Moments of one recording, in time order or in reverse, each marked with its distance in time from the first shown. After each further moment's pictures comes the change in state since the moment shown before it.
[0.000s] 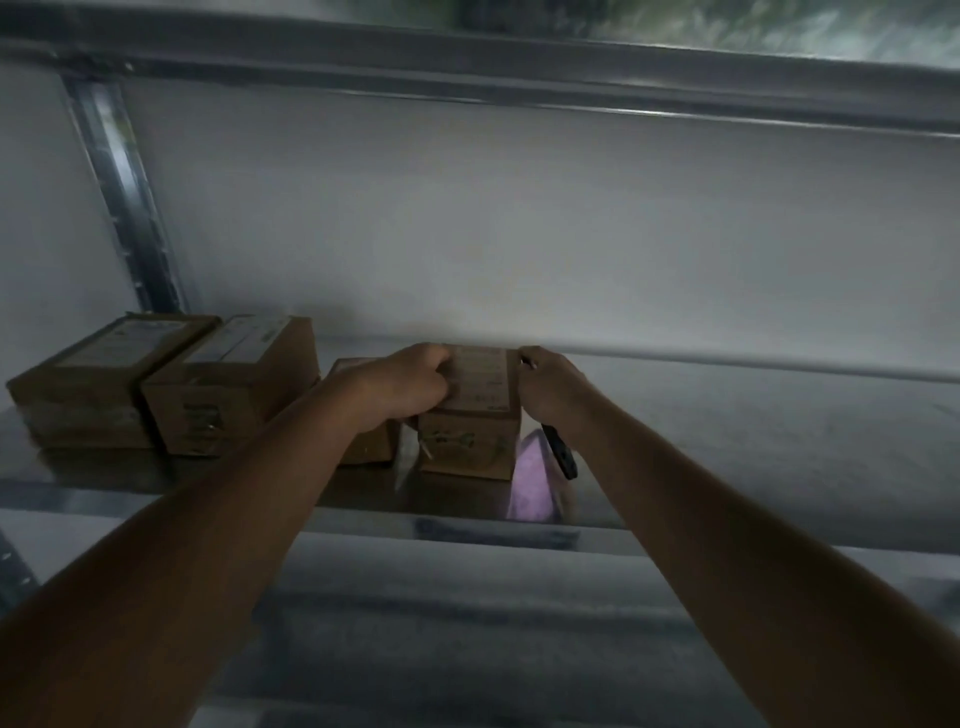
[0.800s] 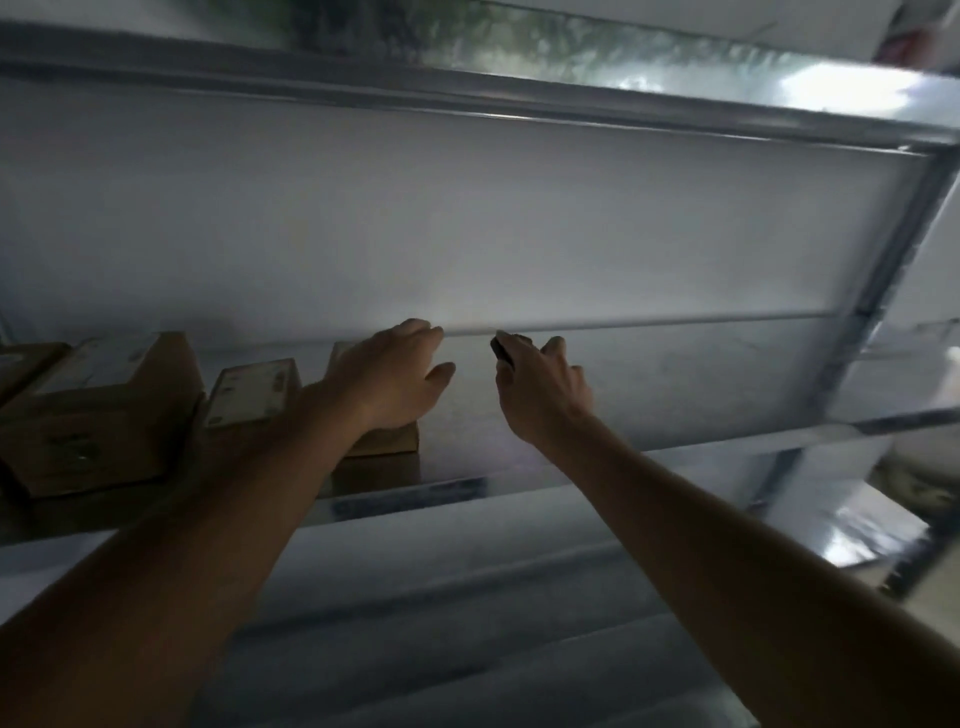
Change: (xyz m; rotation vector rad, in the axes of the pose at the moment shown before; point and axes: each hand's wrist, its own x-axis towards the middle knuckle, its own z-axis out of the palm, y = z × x) left_hand -0.021 0.060 0.048 0.525 0.167 0.461; right_hand -0.100 0.047 -0.055 -0.387 0.336 0.030
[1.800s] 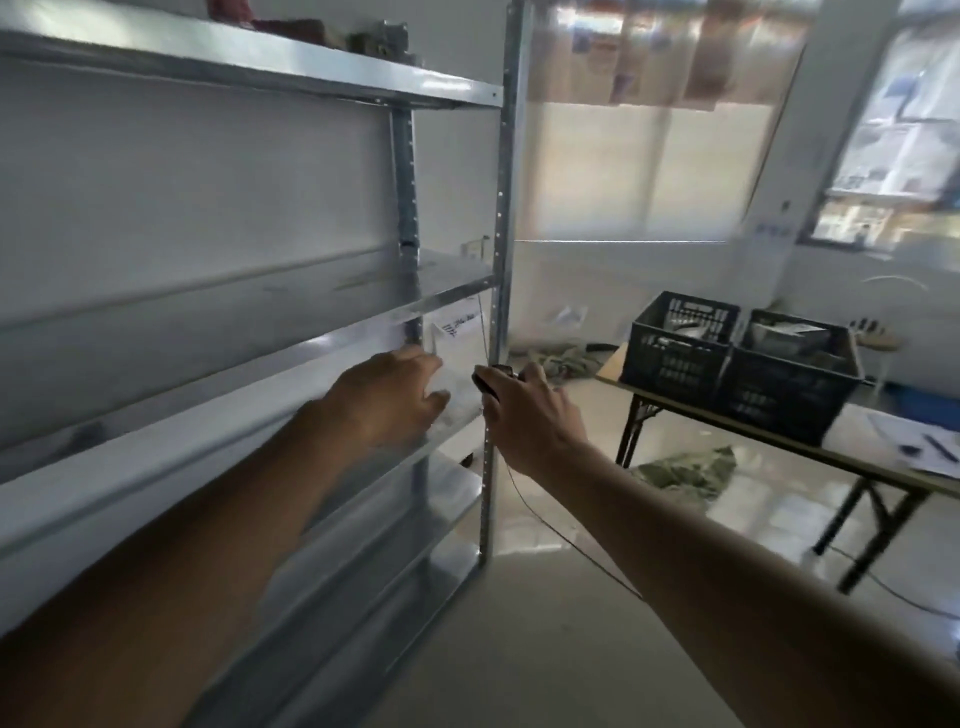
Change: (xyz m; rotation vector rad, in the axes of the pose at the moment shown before) left_hand -0.015 0.593 0.123 -0.167 -0.181 0.610; right_hand -0.305 0.469 -0.252 -0.244 0.159 0.478
